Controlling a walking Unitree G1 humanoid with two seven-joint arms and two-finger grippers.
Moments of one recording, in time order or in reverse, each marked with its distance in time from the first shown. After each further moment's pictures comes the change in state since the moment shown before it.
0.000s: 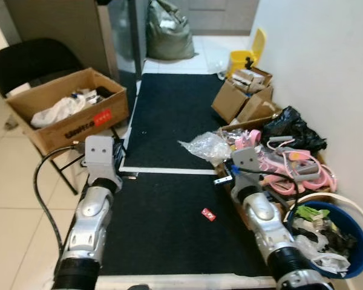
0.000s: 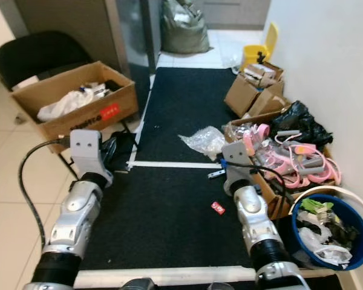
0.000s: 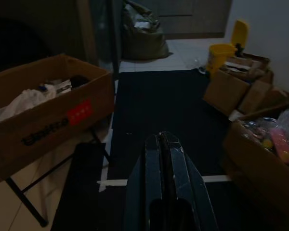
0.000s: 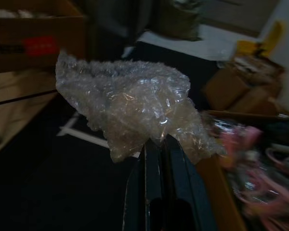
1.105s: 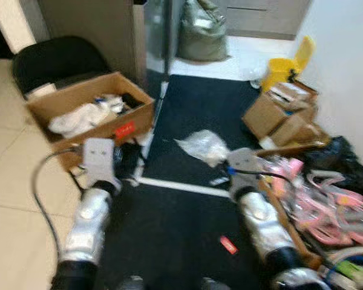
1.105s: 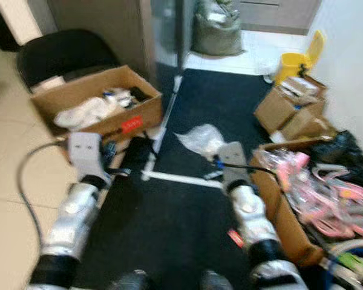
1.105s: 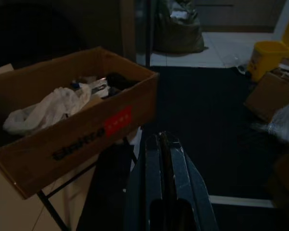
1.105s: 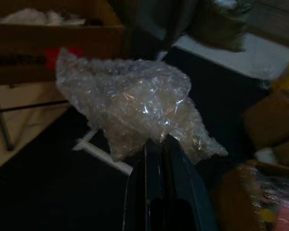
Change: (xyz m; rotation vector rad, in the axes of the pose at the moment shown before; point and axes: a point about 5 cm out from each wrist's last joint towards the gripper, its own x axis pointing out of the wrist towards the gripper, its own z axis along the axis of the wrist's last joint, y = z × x) left arm -0.005 -0.001 -0.005 0.005 0.018 0.005; right arm -0.002 0.005 -0.002 -0.030 0.009 0.023
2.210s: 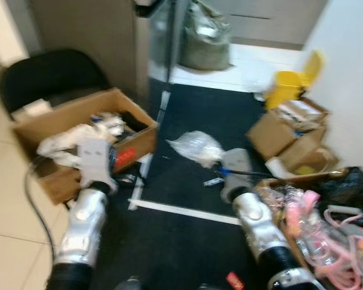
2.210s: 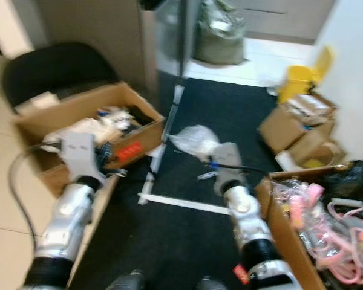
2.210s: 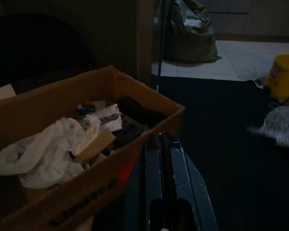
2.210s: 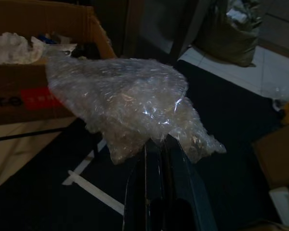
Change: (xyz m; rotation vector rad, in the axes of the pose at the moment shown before) left arm -0.001 0.000 0.003 -0.006 -0.009 0.005; right arm 0.003 0.000 0.004 -0.009 -0.011 0.008
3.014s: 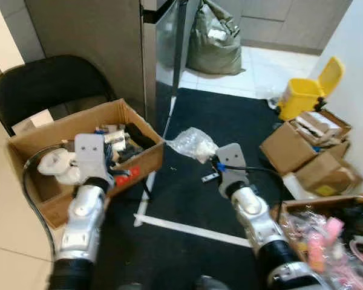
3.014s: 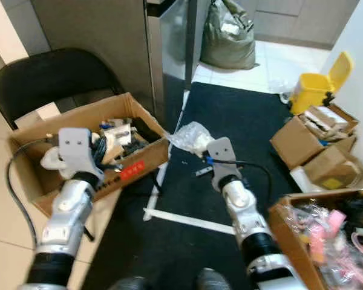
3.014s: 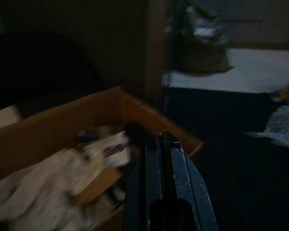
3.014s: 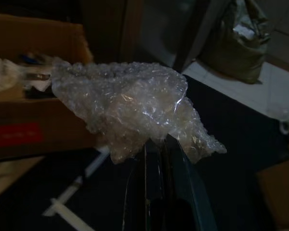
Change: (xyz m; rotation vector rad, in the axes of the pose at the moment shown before) left arm 0.003 -0.005 0.001 -0.003 -0.003 -0.010; right arm 0.002 -0.008 0.001 -0.028 0.002 -0.010
